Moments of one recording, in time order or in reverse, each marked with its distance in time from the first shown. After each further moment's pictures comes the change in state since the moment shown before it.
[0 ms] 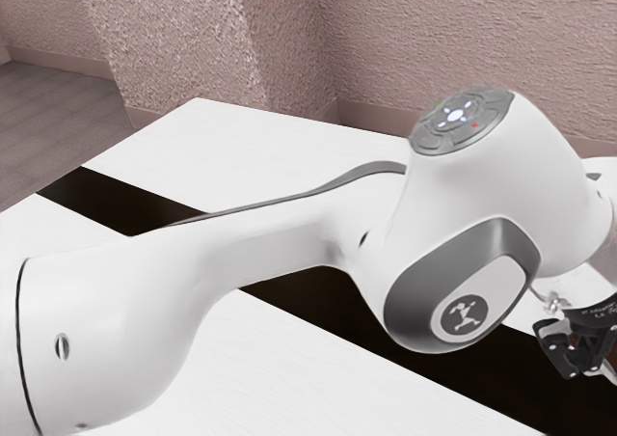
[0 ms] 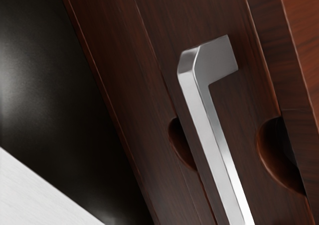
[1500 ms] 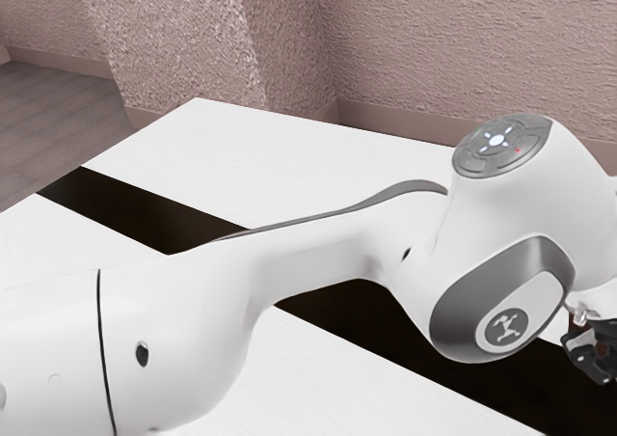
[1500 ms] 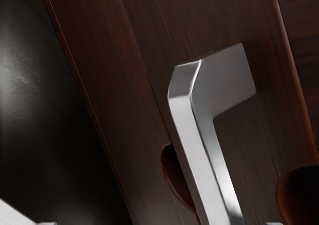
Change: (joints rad) arm 0.009 0.116 0.004 0.090 -0.015 0.018 0.000
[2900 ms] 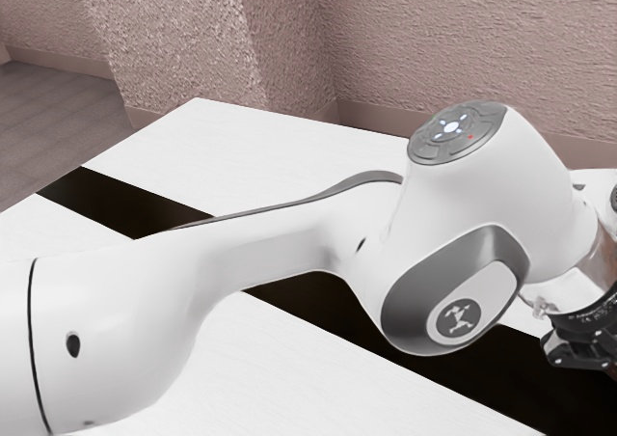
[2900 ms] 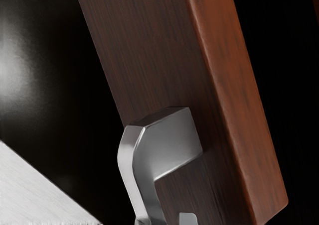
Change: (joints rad) arm -0.005 -0.125 0.012 -0.136 0.005 -0.012 -0.019
